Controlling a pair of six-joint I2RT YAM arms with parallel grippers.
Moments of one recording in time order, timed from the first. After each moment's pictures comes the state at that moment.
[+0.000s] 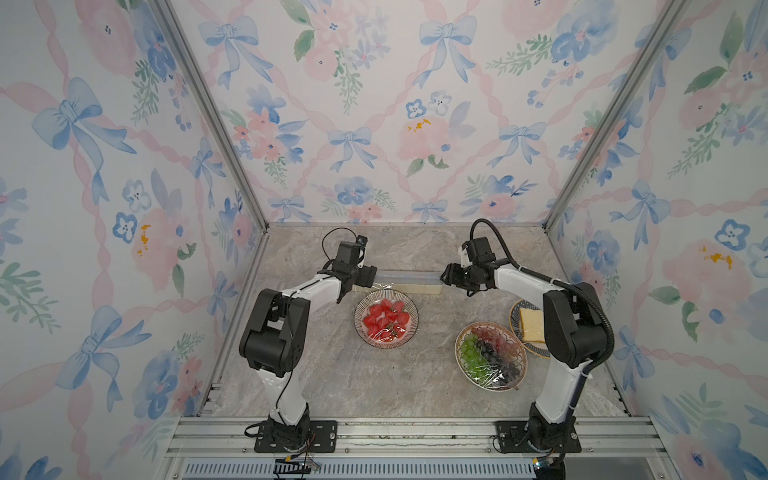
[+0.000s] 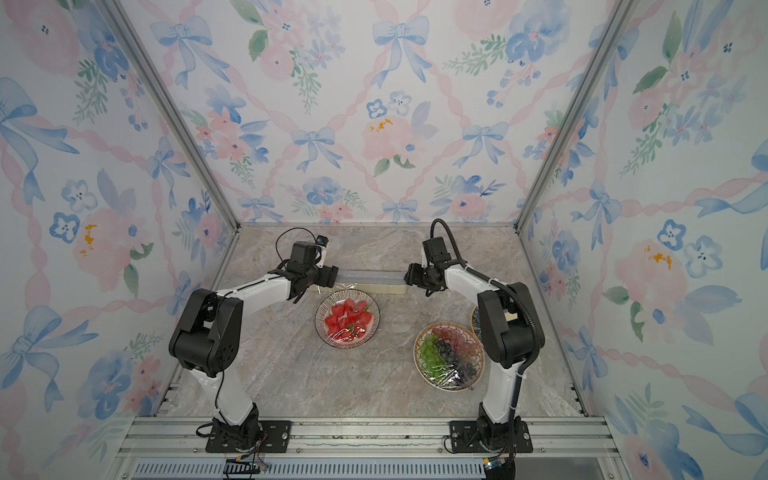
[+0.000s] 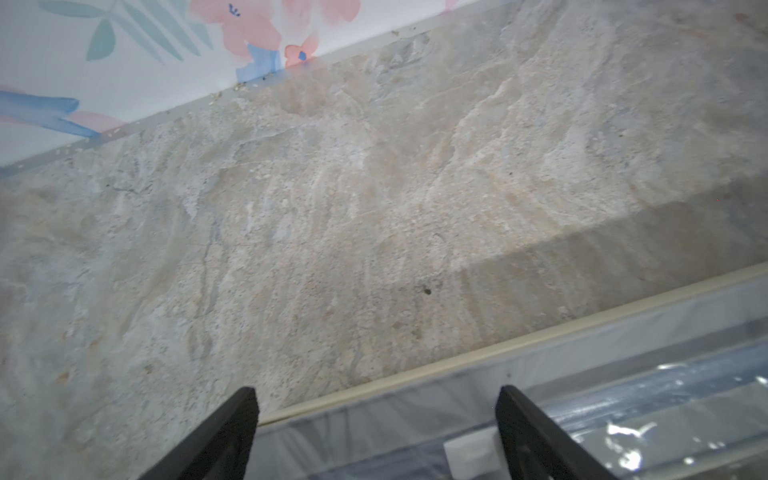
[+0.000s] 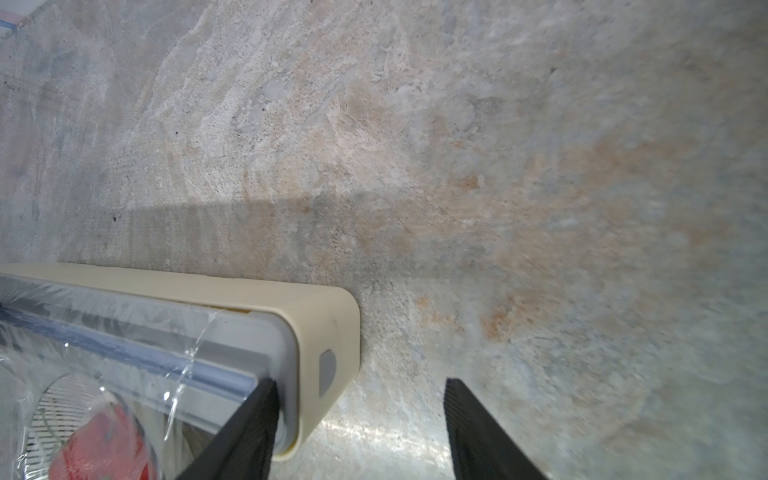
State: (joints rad) left arm -0.29 1.81 1.11 -0.04 -0.12 0.08; right arm 0.31 1.91 1.29 -0.37 -0.17 0.45
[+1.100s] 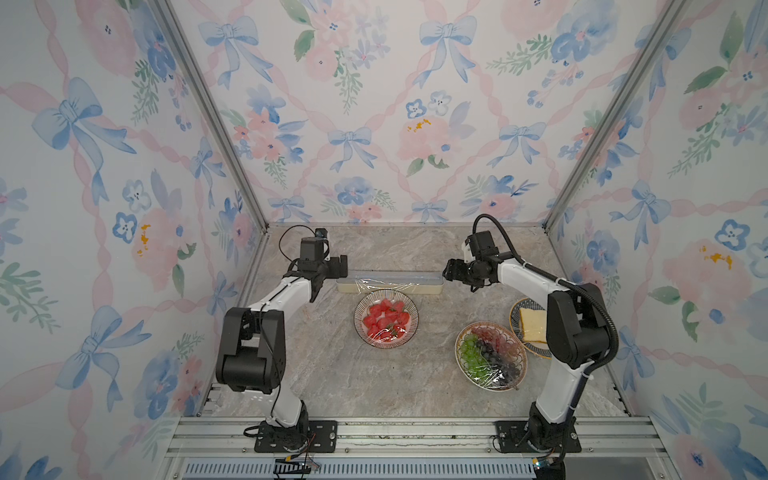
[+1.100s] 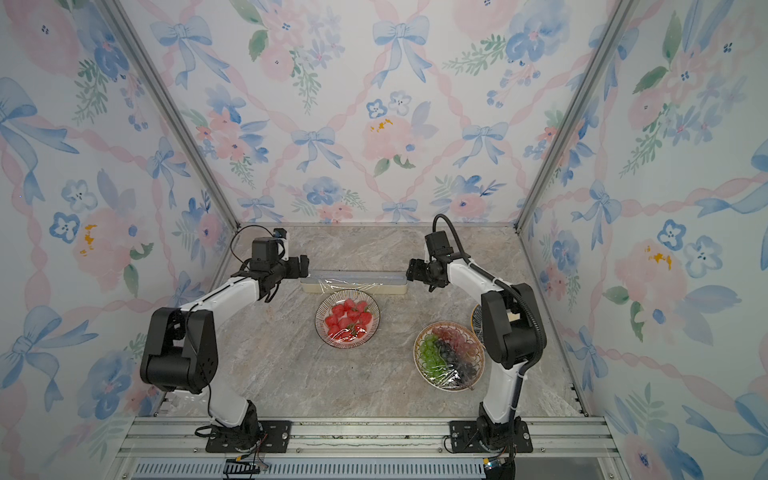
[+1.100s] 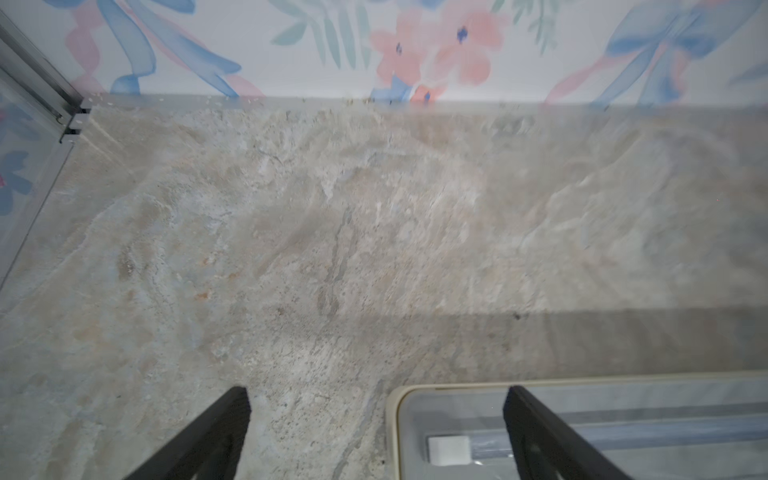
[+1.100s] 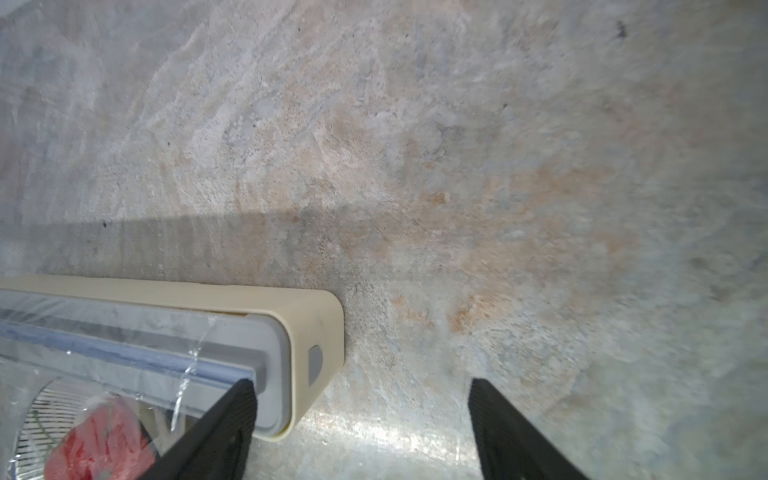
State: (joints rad) left arm -0.08 1.60 1.03 -0.02 0.03 -0.13; right arm 0.29 1.87 1.37 -0.48 -0.14 0.41
